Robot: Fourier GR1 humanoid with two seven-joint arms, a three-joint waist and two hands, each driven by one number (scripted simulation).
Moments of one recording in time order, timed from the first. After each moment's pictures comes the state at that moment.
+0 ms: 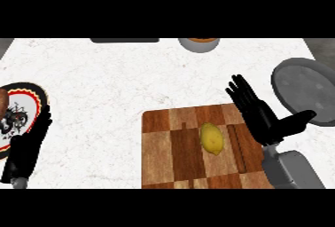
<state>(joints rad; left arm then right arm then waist) 0.02 0.61 -0.25 -1.37 0.28 0.32 -0.02 -0.24 -0.26 0.21 -1.36 -0.48 0.07 -0.10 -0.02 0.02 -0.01</state>
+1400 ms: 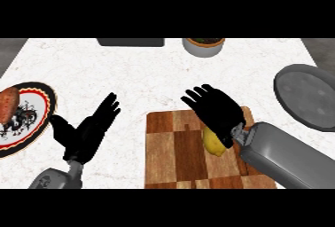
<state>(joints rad) -0.13 0.34 -0.36 -1.50 0.48 0.16 0.12 -0.75 -0.52 0.87 -1.48 0.68 0.34 0.38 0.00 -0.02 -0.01</state>
